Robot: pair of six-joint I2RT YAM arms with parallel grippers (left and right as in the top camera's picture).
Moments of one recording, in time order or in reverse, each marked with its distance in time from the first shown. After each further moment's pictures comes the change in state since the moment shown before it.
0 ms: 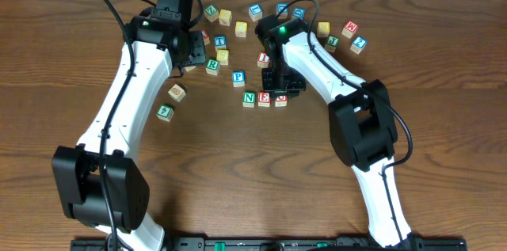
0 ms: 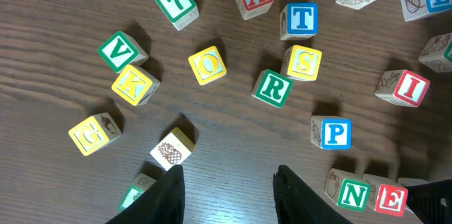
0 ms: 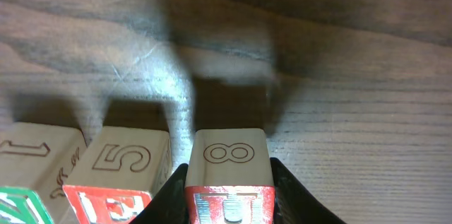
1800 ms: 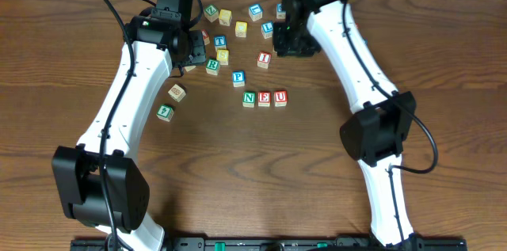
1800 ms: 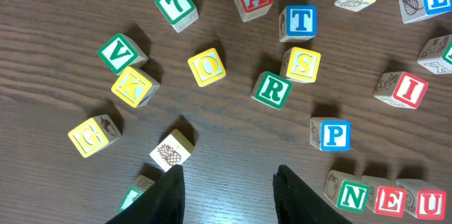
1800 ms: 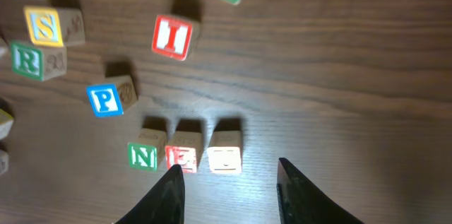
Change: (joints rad) left arm 0.000 0.000 0.000 0.005 0.000 0.000; right arm -0.097 0.000 0.489 -0.235 0.002 -0.047
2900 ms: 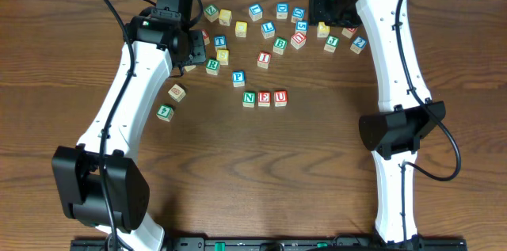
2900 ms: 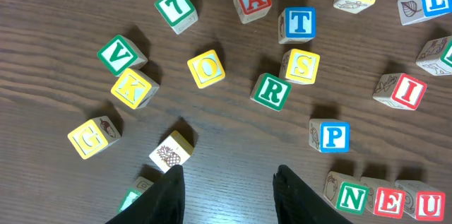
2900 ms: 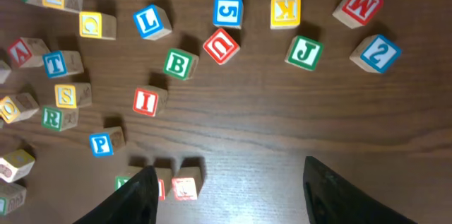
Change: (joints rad) left arm 0.000 0.000 0.000 0.005 0.000 0.000; right arm -0.151 0.000 0.237 -0.053 0.005 -0.102
